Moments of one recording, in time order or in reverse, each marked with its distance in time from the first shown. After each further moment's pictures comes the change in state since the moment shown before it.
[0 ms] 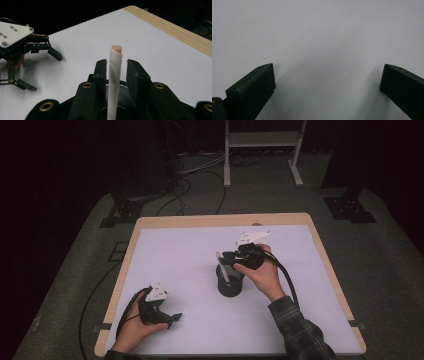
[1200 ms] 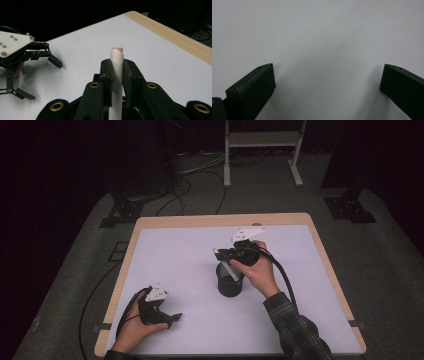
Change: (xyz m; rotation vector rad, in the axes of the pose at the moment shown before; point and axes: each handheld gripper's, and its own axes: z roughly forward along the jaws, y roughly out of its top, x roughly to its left) left arm 0.000 0.000 0.000 -0.001 0.000 -0.001; right arm 0.001 0.012 0.009 -0.023 0.006 -0.010
